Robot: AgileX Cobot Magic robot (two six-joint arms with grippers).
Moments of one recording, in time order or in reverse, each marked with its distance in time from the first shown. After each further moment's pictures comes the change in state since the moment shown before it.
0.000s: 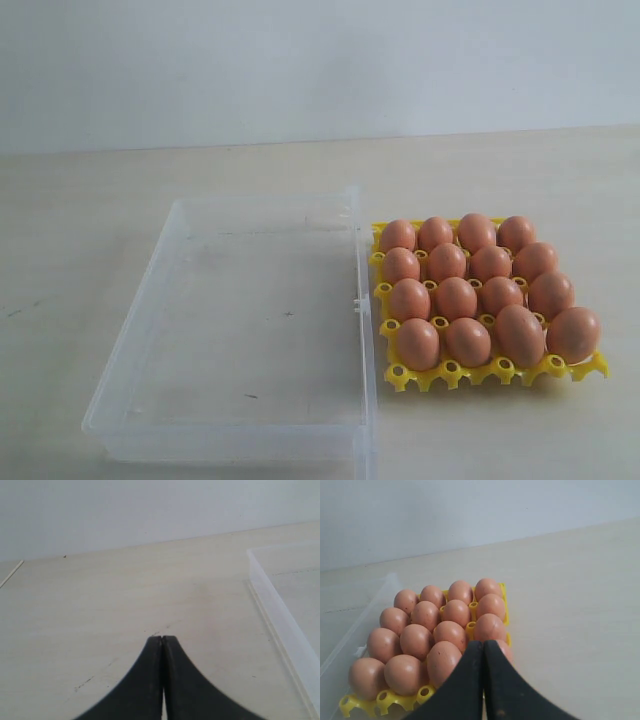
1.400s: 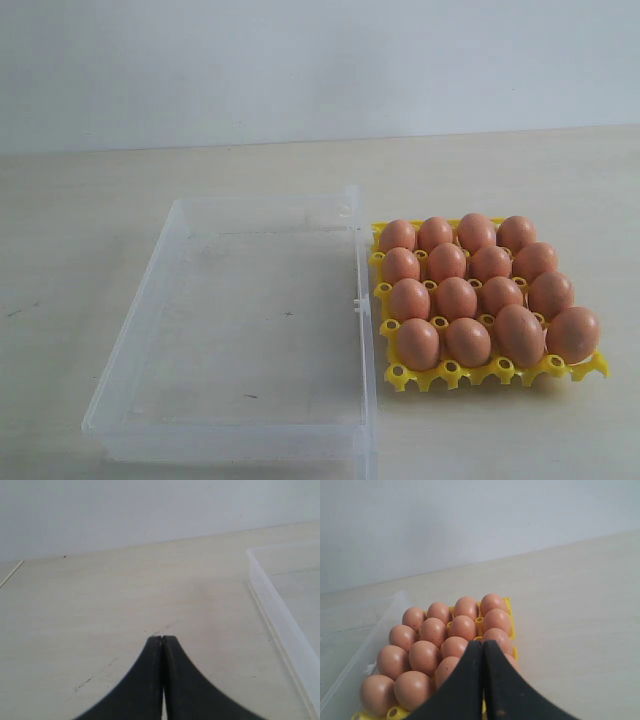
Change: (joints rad) left arm 0.000 0.000 0.000 0.000 0.000 0.000; right arm 0.000 -0.062 0.000 0.004 0.000 0.042
